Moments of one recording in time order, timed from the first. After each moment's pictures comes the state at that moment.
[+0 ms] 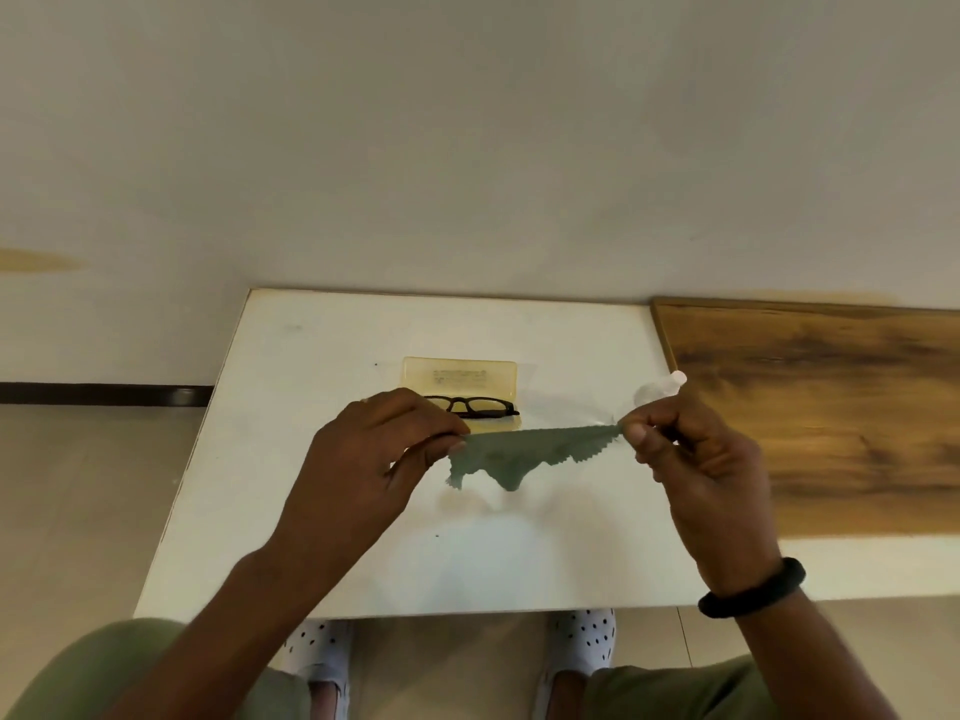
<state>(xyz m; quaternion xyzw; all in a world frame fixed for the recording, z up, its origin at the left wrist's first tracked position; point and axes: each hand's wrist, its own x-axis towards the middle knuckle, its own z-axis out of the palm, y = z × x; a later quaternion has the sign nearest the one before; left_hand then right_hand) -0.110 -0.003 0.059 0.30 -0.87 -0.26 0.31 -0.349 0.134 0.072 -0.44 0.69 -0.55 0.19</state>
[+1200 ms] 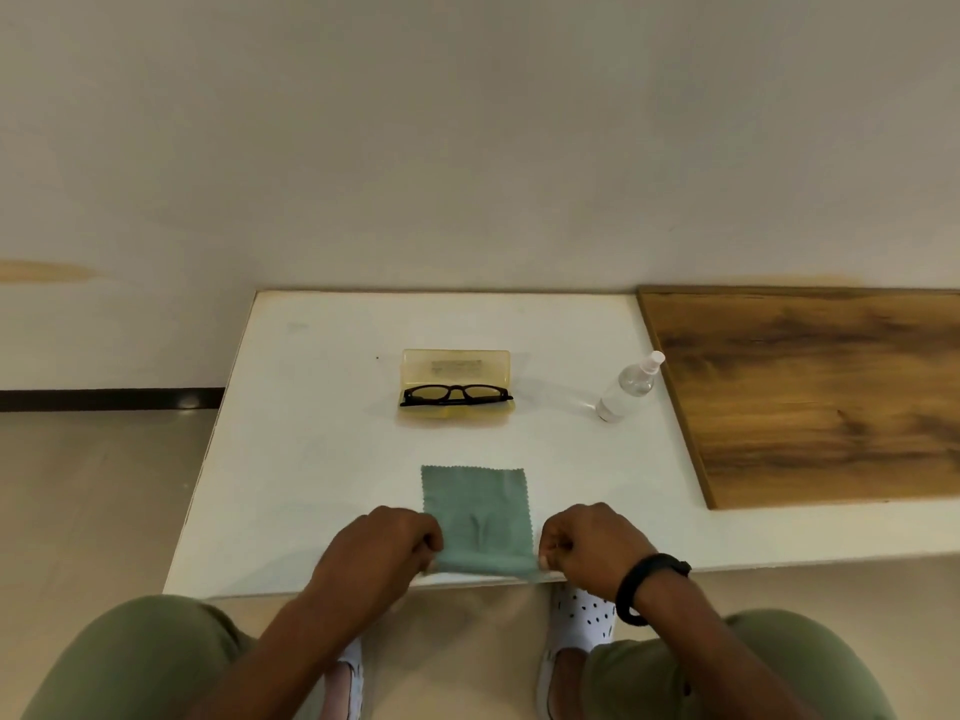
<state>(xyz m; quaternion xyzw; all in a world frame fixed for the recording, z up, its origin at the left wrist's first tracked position) -0.086 0.041 -0.030 0.40 -0.87 -0.29 -0.09 -0.316 0.154 -0.004 -0.50 0.78 0.01 0.38</state>
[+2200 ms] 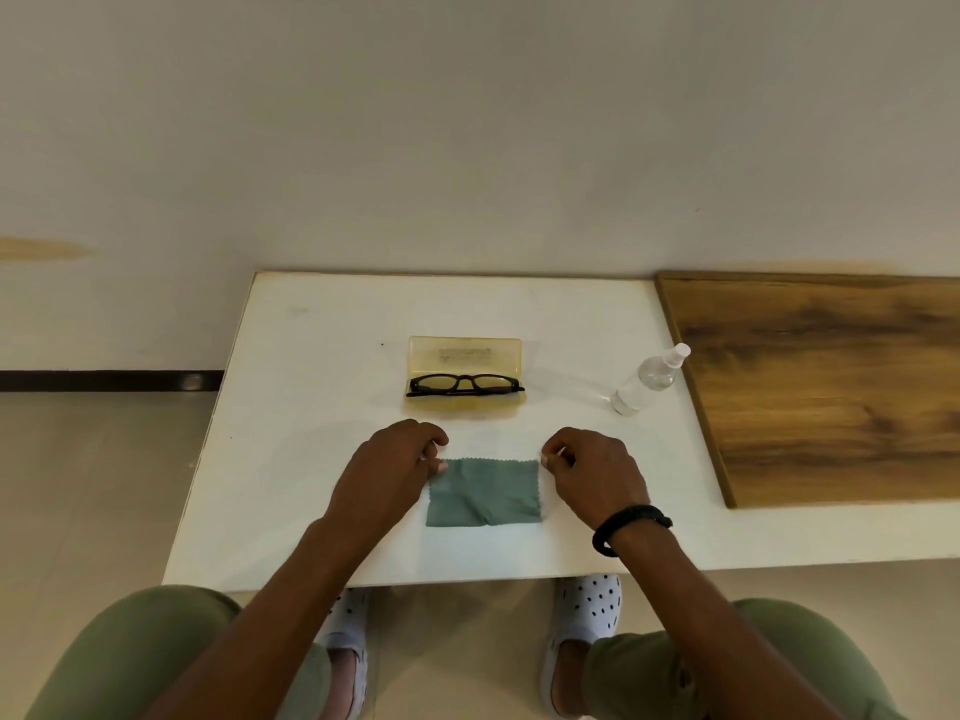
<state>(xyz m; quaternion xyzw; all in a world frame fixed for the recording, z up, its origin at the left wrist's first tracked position) -0.119 -0.015 -0.035 0.46 -0.83 -0.33 0.04 -0.328 0.102 -0.025 -0.42 0.86 -0.15 0.25</state>
